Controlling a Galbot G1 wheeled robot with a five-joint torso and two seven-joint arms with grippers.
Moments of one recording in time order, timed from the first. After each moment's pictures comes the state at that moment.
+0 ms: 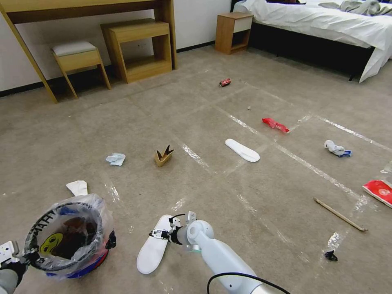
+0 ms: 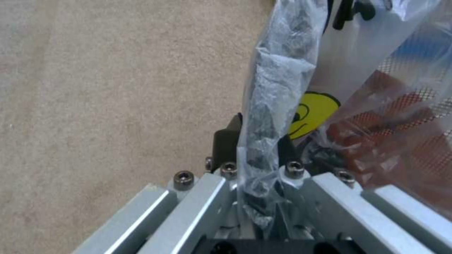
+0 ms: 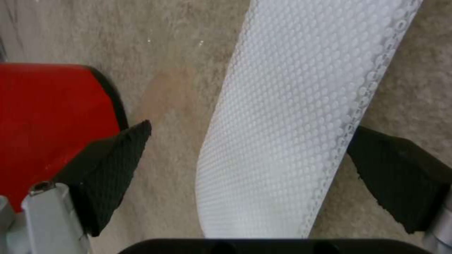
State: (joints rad) left arm 1.72 -1.13 -1.10 -1.90 -0.91 0.62 -0.26; right arm -0.79 1.61 -0.13 1.01 1.14 -0.66 0.20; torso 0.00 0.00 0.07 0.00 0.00
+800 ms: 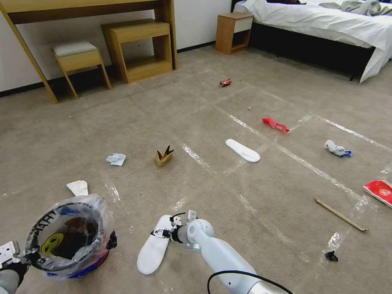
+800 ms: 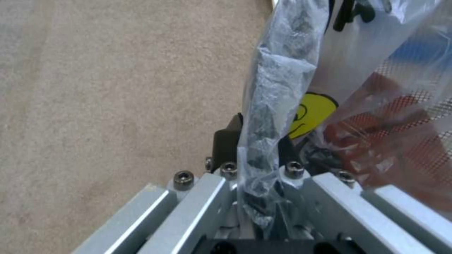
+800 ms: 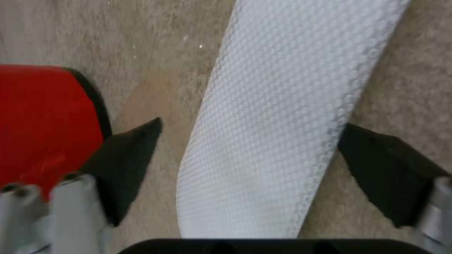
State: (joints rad) left arm 1.72 -1.14 -1.09 -1.91 -0.91 0.61 -0.26; right arm -0.77 1.61 -0.14 0.96 1.09 -0.64 0.17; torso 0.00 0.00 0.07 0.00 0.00
